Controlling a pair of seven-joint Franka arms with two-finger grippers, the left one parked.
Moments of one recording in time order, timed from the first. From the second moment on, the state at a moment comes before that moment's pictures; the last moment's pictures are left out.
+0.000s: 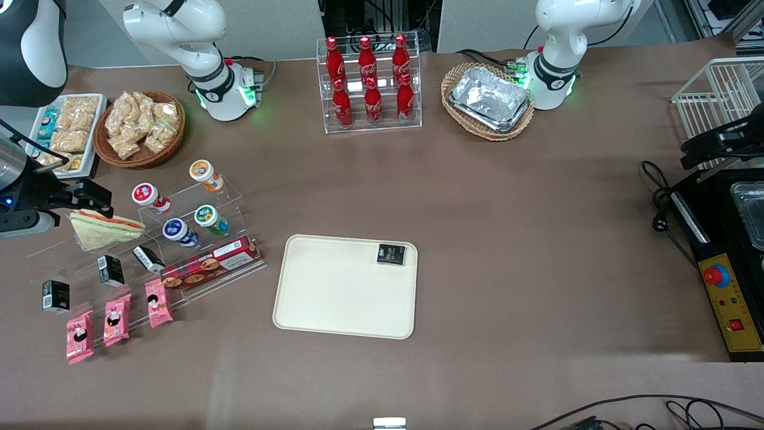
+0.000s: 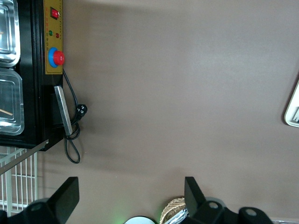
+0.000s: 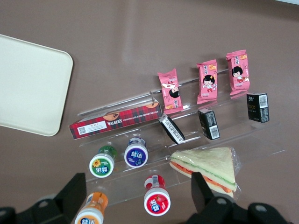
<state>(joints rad) 0.01 0.05 -0.02 -1.59 -0.04 1.67 -0.14</state>
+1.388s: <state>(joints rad) -0.01 0.04 -0.07 -1.59 -0.04 1.65 -0.60</state>
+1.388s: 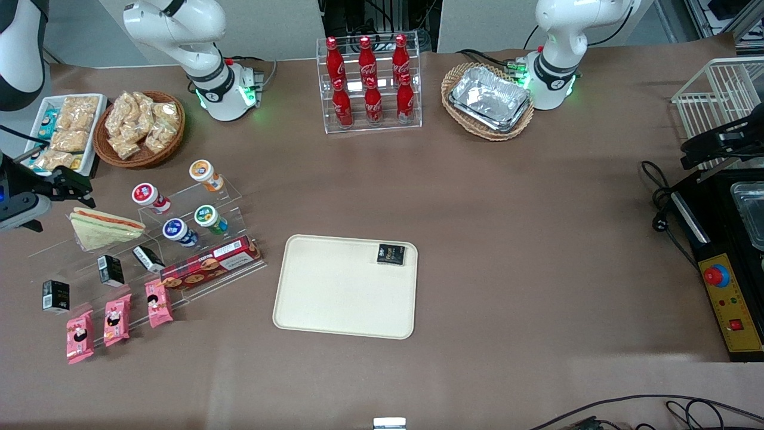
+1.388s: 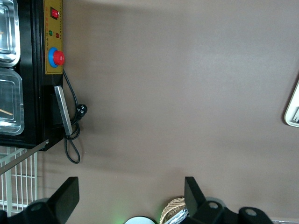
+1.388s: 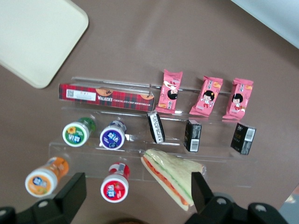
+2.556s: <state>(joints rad) -0.01 0.04 -0.19 -1.77 -0.04 1.87 -1.59</state>
